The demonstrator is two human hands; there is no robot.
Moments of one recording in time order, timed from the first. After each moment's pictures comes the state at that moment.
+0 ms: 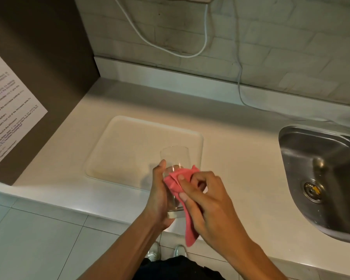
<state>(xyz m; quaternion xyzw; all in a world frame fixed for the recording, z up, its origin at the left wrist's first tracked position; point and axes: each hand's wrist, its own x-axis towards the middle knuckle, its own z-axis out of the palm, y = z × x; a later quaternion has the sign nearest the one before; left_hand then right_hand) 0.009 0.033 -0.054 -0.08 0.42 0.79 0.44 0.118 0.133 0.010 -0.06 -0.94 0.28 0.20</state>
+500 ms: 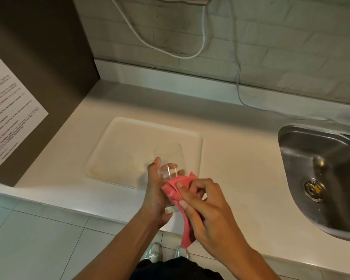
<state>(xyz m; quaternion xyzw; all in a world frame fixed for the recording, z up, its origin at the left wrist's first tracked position) 0.004 0.031 -0.048 -0.08 0.40 0.81 0.42 0.131 0.126 0.002 -0.05 -0.93 0.32 0.20</state>
